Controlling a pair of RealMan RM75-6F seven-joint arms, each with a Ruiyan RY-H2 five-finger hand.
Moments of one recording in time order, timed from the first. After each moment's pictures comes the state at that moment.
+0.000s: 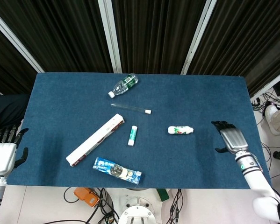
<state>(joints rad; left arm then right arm) -0.09 -1.13 -0.05 -1.62 1.46 1.48 0.14 0.43 -1.26 0.14 -1.47 -1.28 0.90 -0.18</state>
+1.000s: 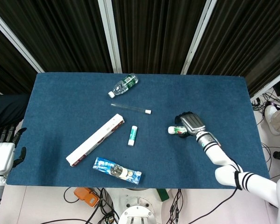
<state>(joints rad) -0.09 -1.13 -0.05 -1.61 1.45 1.48 0.15 0.73 -1.55 0.20 -1.20 -1.22 0.69 -0.07</state>
